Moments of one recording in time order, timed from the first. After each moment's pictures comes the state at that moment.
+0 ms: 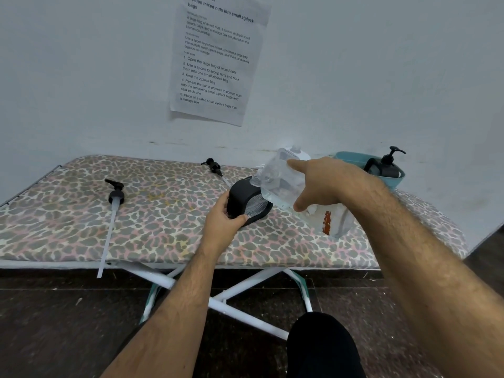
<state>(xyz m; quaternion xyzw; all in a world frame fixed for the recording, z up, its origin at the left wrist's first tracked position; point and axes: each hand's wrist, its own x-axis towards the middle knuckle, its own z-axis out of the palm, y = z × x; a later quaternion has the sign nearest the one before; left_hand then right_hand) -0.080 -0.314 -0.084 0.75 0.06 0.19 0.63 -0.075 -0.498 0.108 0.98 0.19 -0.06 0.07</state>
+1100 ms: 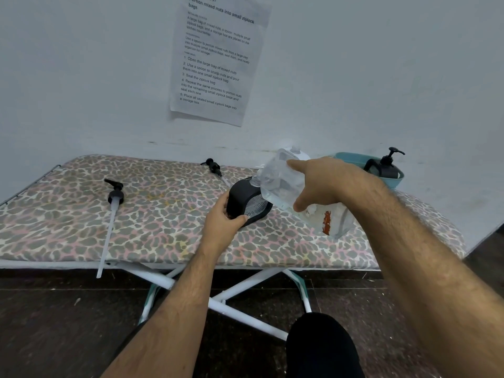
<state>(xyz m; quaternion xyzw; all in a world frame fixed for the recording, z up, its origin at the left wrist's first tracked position) -0.081 -0.315 -0.083 0.75 0.07 0.19 0.63 -0.076 -0.497 0.110 0.98 0.19 -0.07 0.07</state>
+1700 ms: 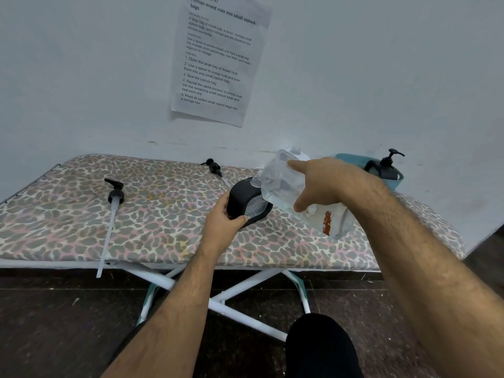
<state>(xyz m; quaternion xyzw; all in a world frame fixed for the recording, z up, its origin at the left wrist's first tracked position) -0.082 -0.315 -0.081 0.75 0.07 0.18 0.64 -0.074 -0.496 0.110 0.98 0.19 -0.07 0.07</state>
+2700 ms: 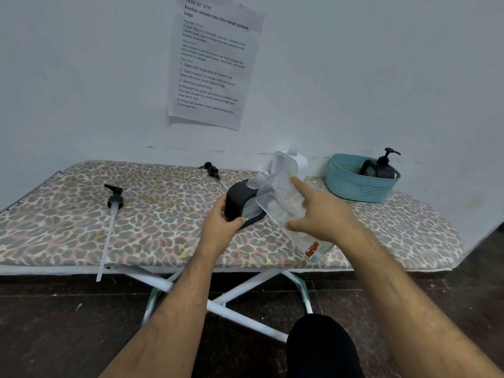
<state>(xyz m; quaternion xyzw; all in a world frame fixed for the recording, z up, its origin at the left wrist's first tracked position) -0.087 -0.318 -0.077 0.76 0.07 0.19 0.62 -0.075 -0.526 0.034 0.98 0.19 0.03 -0.11</state>
